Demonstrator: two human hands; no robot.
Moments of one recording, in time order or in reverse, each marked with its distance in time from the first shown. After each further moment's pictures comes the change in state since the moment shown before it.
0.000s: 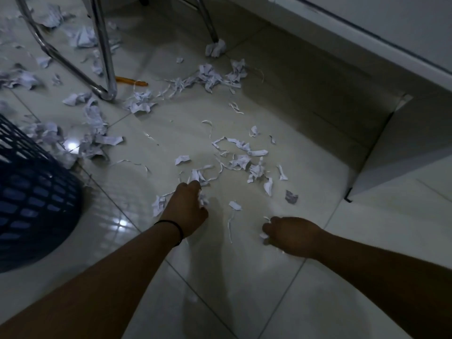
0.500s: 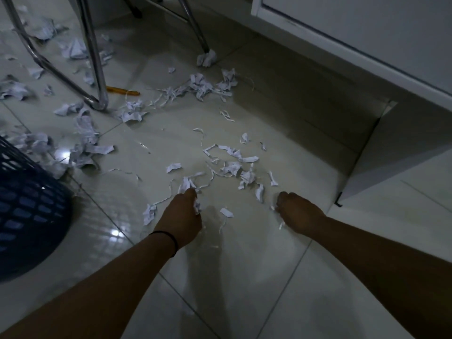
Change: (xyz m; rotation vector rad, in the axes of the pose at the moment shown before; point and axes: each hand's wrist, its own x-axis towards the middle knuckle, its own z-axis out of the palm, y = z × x) left_hand -0.006 0.017 0.004 -0.025 0.021 0.042; right_hand 0.006 0.040 -0.029 0.283 0.133 0.530
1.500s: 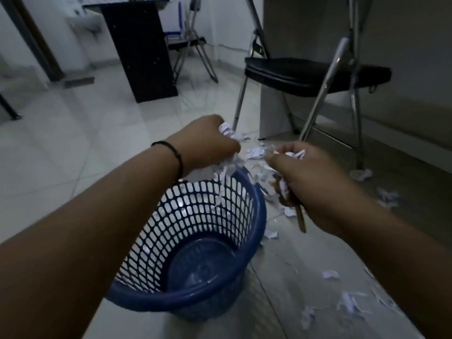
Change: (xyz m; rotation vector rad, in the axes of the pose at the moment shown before) left_hand -0.069 -0.027 -0.431 -0.021 0.450 -0.088; right_hand -0.076 -0.404 -0.264 1.232 0.145 -0.612
